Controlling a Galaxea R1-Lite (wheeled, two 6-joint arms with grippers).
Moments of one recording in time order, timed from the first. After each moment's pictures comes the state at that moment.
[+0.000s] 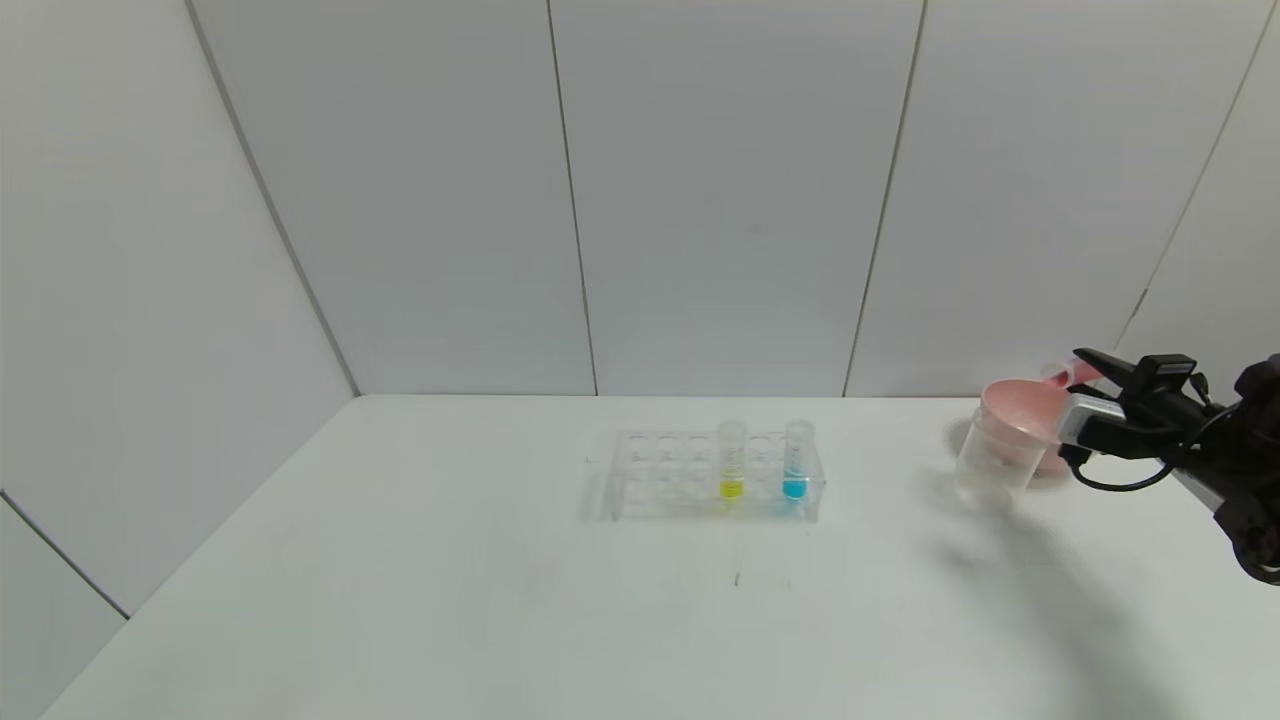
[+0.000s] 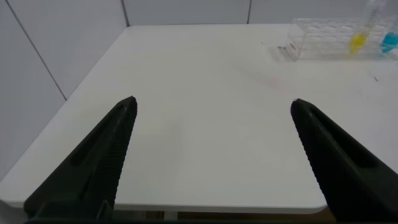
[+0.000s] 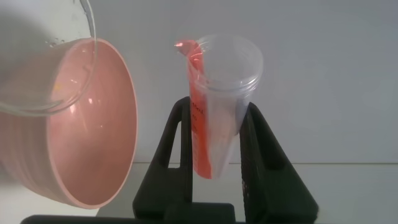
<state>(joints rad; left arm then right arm) 0.00 0.00 0.00 0.00 0.00 0.00 -0.30 2.14 -0.86 -1.32 0.45 -1.51</state>
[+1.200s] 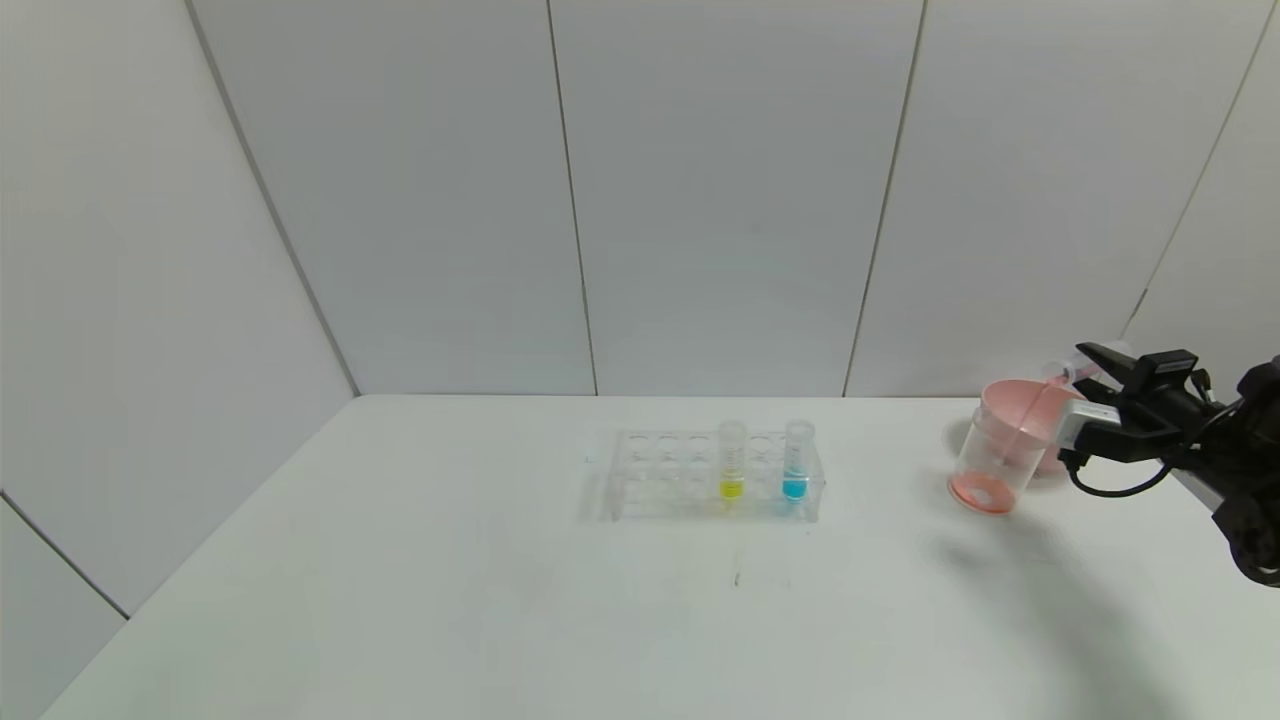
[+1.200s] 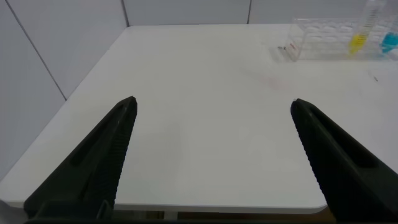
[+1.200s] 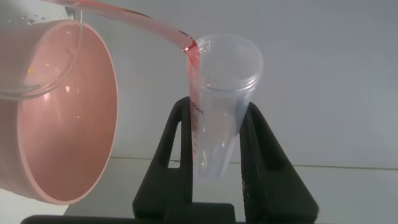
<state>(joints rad) 0.00 0.00 0.00 0.00 0.00 0.00 -0.30 2.15 -0.86 -1.38 0.44 -1.61</state>
